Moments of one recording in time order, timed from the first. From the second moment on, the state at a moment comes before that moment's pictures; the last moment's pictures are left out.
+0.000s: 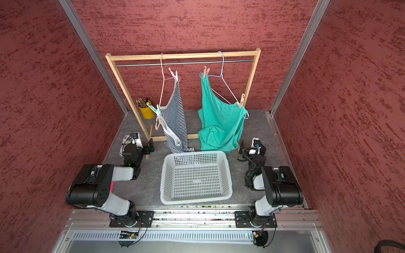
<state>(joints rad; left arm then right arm) 0.01 1.54 0.37 0.90 -0.10 -0.09 -0.02 1.55 0.19 1.33 0.07 0.04</state>
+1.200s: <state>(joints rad) -0.05 1.30 0.29 0.87 -0.18 -0.08 -0.02 1.29 0.12 1.29 0.13 0.07</state>
